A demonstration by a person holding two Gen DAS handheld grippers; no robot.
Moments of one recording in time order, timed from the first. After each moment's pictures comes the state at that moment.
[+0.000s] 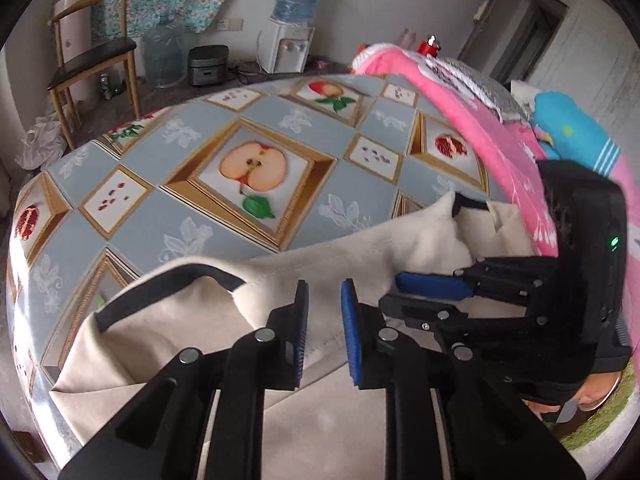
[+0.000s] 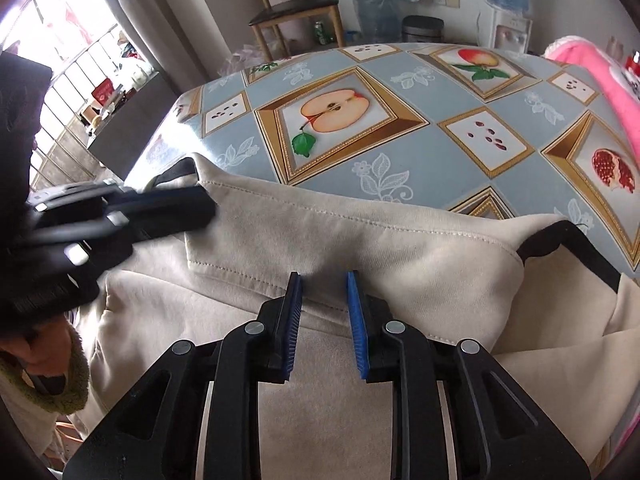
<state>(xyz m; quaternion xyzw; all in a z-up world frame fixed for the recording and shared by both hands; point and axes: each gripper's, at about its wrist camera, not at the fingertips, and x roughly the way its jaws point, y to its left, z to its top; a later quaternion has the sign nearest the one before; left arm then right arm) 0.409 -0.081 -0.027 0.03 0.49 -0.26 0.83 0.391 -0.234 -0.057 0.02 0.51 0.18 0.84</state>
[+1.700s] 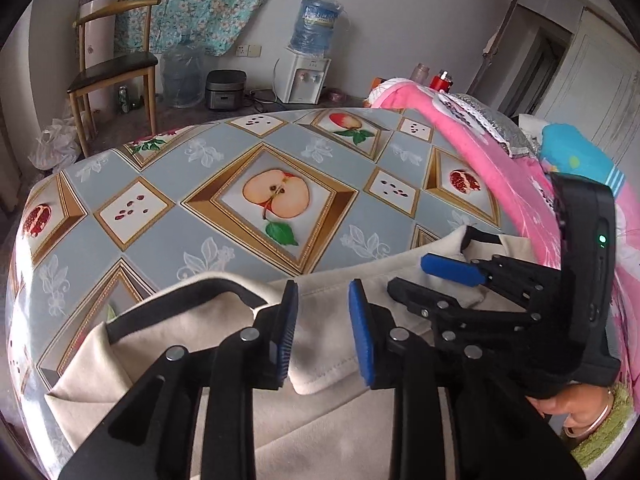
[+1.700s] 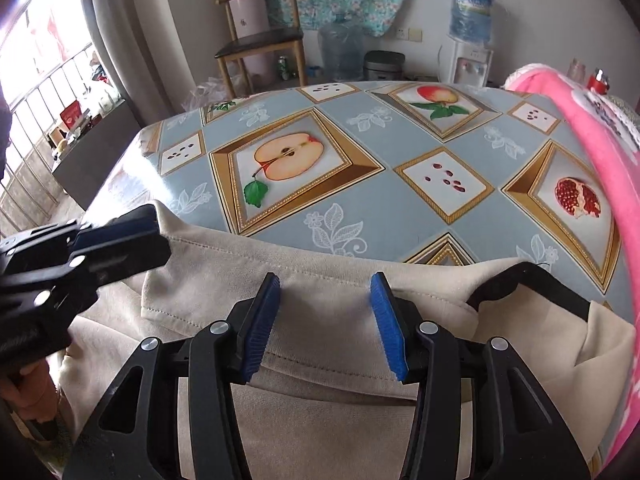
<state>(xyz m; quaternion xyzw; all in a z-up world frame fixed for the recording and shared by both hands) 0.413 -0.063 -0.026 -0.01 0.42 -0.23 0.88 0.401 -0.234 -0.057 0.00 0.44 0.11 0.89</state>
